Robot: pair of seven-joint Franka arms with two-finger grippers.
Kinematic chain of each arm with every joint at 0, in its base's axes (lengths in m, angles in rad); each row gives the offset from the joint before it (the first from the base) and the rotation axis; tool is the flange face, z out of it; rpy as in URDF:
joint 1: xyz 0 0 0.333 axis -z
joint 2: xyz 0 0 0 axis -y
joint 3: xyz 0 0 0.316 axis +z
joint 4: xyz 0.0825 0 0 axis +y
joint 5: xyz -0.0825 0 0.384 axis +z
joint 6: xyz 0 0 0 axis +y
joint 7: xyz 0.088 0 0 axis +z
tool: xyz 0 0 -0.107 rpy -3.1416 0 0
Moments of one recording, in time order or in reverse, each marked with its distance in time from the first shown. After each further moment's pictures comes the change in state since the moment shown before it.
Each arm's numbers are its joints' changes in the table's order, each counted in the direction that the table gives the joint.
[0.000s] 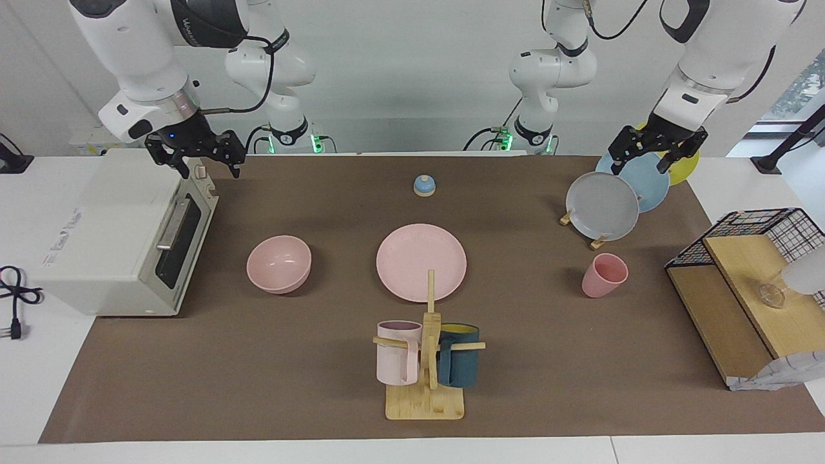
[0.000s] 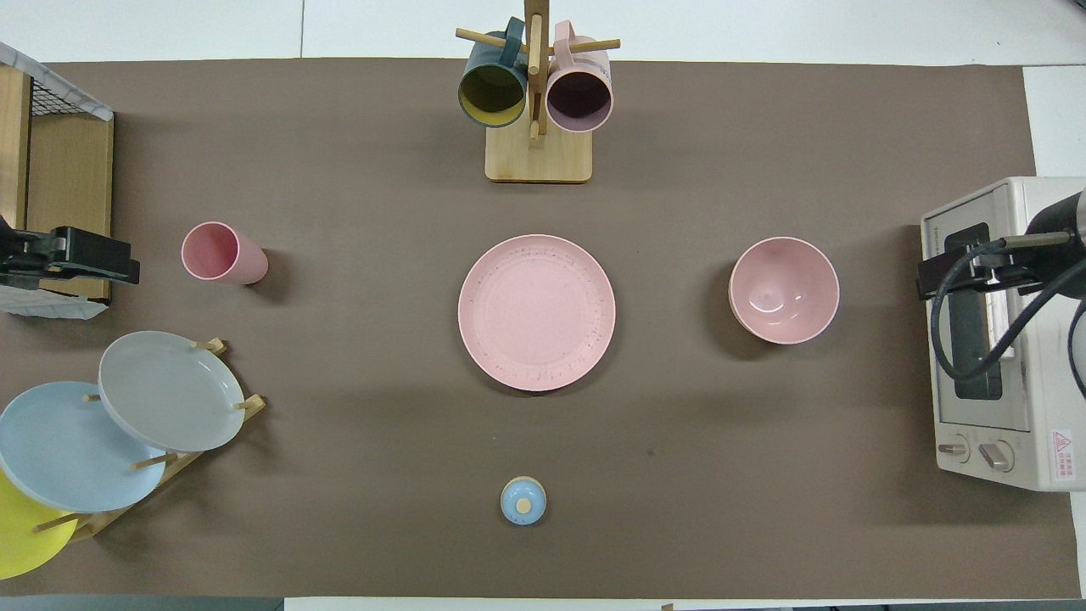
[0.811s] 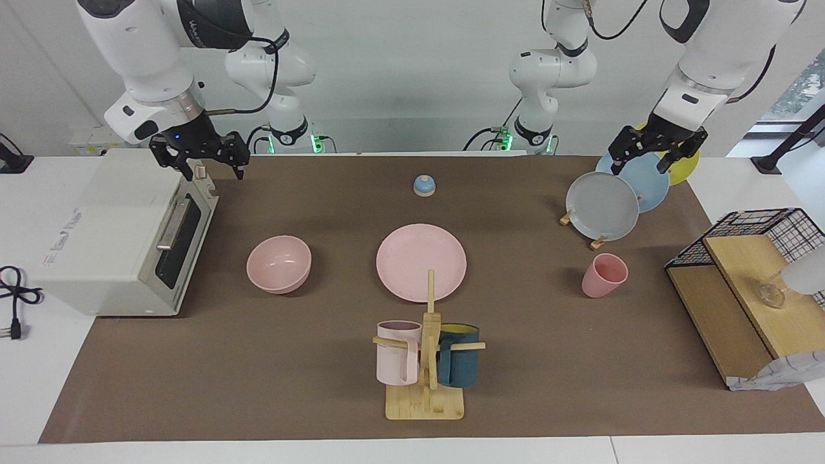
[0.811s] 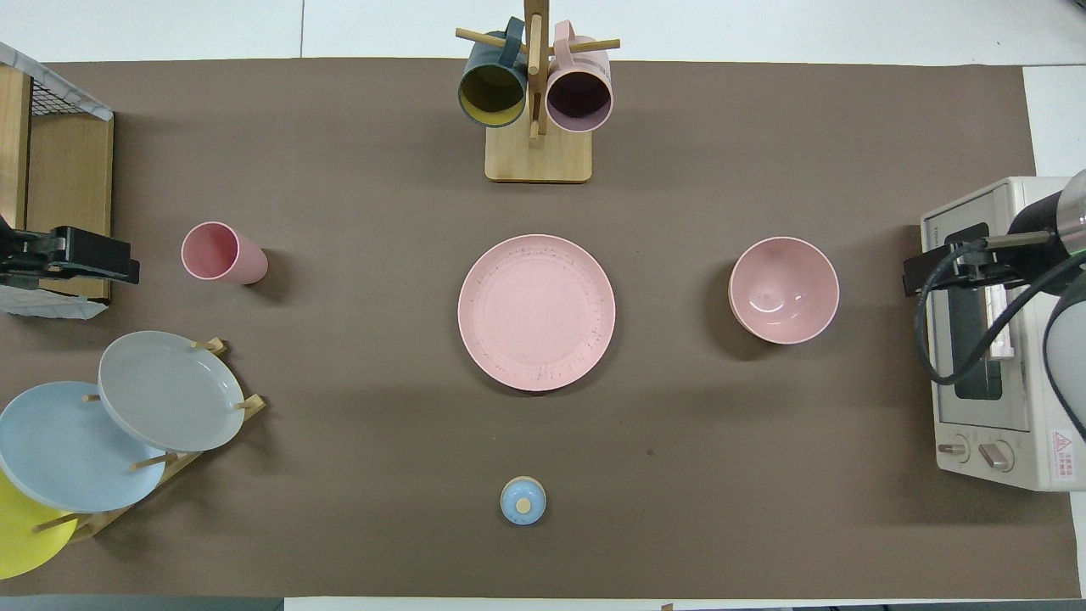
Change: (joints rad) left arm 0.000 0.000 0.000 0.000 0.000 0.000 0.000; right arm -0.016 0.001 0.007 0.029 0.003 -0.050 0.003
